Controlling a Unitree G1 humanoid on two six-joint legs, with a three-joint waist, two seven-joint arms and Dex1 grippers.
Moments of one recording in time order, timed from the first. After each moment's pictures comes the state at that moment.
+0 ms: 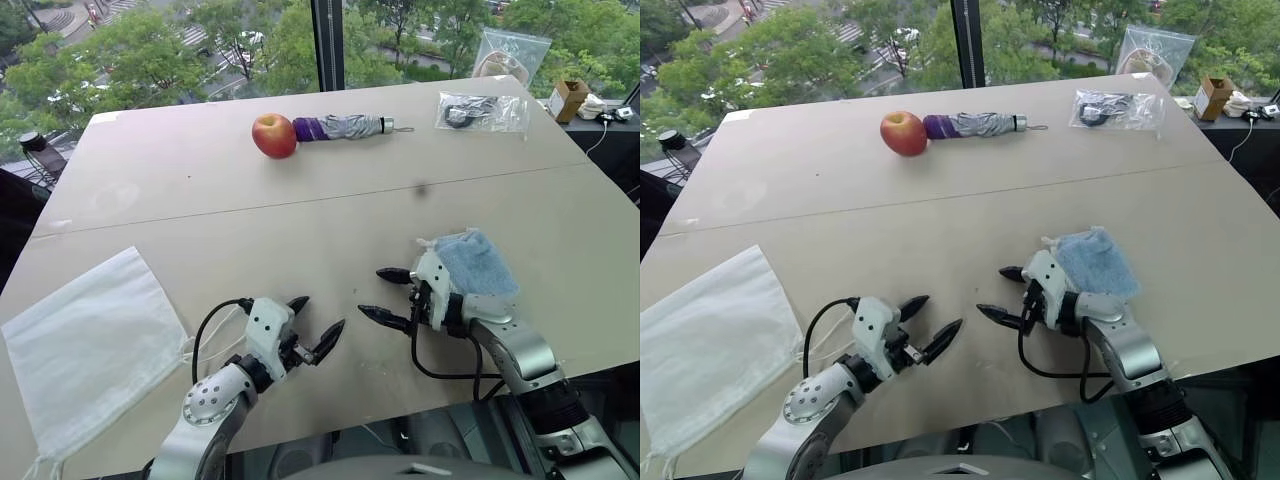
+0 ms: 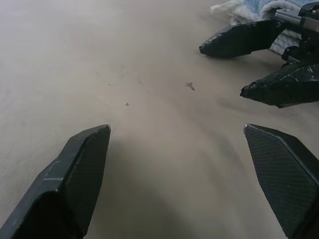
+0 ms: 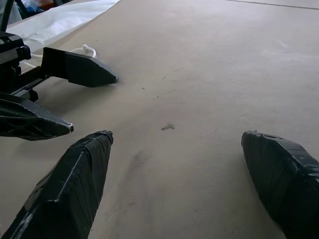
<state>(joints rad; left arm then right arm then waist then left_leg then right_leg) 0.34 0.35 -0.08 -0.50 -0.30 0.30 -0.51 -0.20 -0.34 0.25 -0.07 0.28 0.32 0.87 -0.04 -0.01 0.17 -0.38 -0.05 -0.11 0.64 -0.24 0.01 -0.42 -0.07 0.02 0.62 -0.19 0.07</state>
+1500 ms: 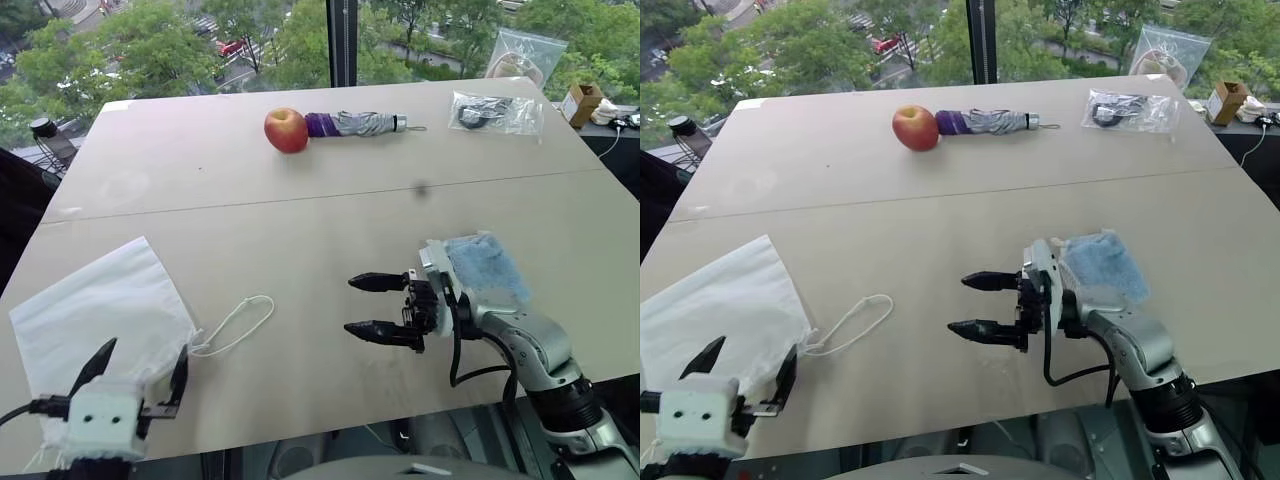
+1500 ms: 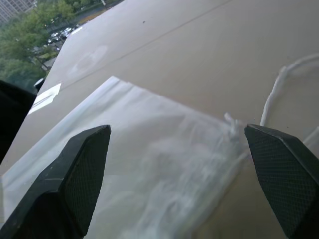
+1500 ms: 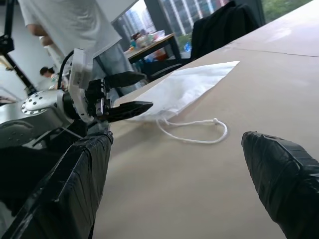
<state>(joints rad) 0.92 0.22 0.49 -0.55 -0.14 -0.26 -0.36 -0.25 -0.37 0.25 -0.28 0.64 0.55 1.06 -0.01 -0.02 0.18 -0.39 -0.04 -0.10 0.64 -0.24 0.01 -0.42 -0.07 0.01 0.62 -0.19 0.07</state>
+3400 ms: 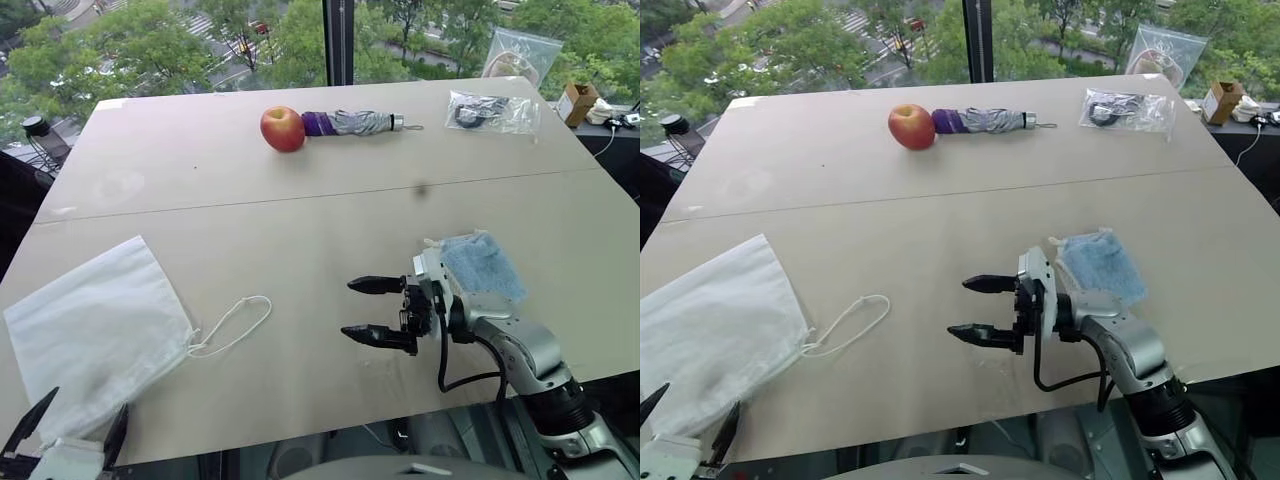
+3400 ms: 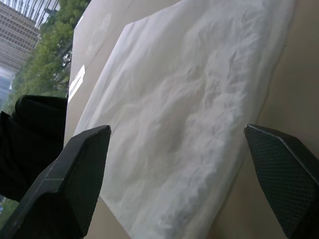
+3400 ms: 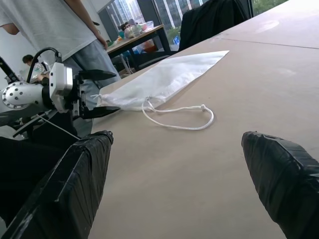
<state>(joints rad) 0.90 0.36 0.66 -0.03 0.10 -0.75 -0.30 -0.22 -0.35 0.26 -0.24 0.56 0.47 1.06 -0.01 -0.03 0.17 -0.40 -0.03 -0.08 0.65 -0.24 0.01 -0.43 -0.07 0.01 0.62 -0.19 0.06</state>
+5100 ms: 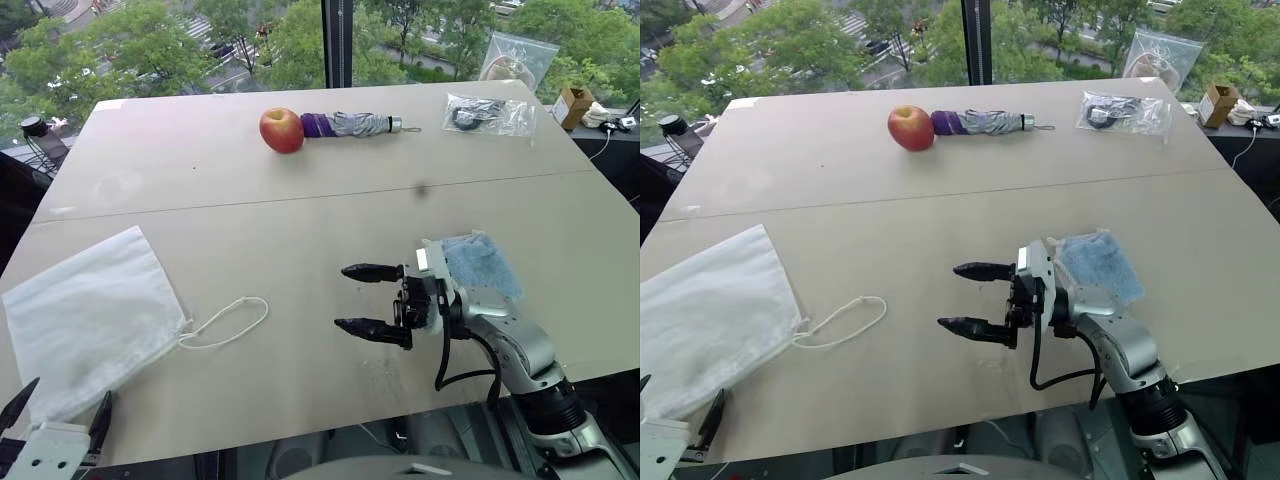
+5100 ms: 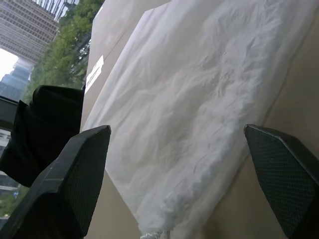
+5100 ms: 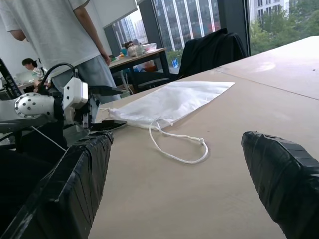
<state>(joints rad) 0.81 0.45 0.66 0.04 0.08 -0.66 -0.23 -0.22 -0.30 0.26 -0.25 0.55 0.35 1.06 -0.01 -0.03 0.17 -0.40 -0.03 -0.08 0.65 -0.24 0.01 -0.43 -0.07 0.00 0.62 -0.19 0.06</state>
